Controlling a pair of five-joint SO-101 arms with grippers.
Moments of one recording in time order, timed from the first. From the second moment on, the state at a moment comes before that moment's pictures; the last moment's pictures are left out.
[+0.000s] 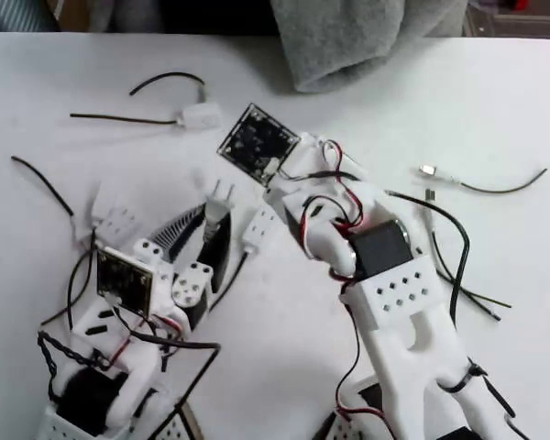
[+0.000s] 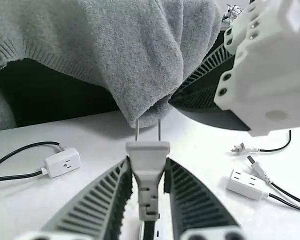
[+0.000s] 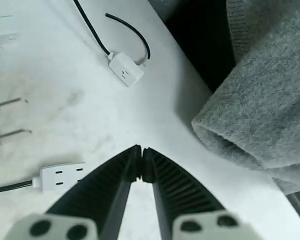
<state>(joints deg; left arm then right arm) 21.3 -104.2 77.8 45.3 2.8 -25.7 -36.4 25.1 51.3 38.6</state>
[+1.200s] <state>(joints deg) 21.3 -104.1 77.8 45.8 2.8 -28.0 -20.8 27.4 43.9 38.7</state>
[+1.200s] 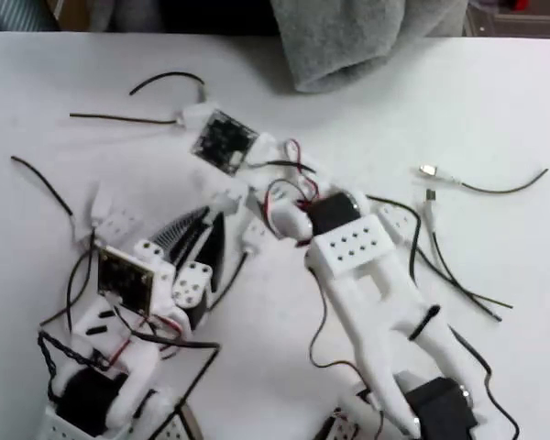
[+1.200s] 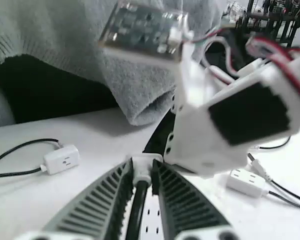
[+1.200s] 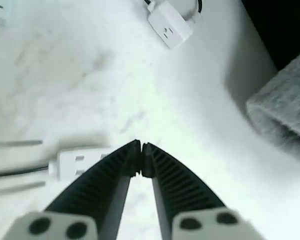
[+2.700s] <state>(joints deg) 18.1 -32.9 24.7 66.9 -1.9 15.6 -35.8 71.1 42.7 31.2</state>
